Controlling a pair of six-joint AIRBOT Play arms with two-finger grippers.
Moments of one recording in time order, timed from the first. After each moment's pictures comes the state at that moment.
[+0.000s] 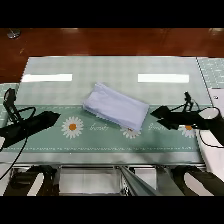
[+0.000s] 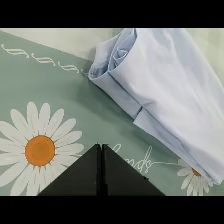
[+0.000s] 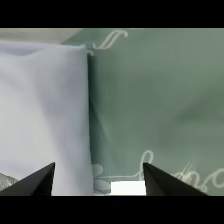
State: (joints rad) left arm 0.02 -0.43 0.43 1.04 -0.90 -1.67; right arm -0.08 -1.04 0.49 -0.77 0.86 1.56
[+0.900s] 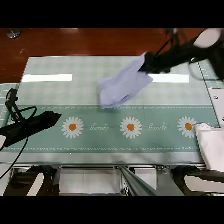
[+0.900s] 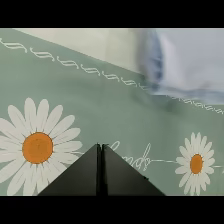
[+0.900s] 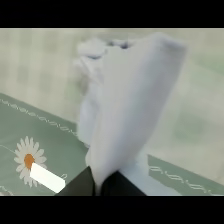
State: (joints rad) left arm 0.02 -0.45 0.43 1.02 -0.90 -1.67; right arm 0.12 -1.46 1.66 -0.97 1.32 1.57
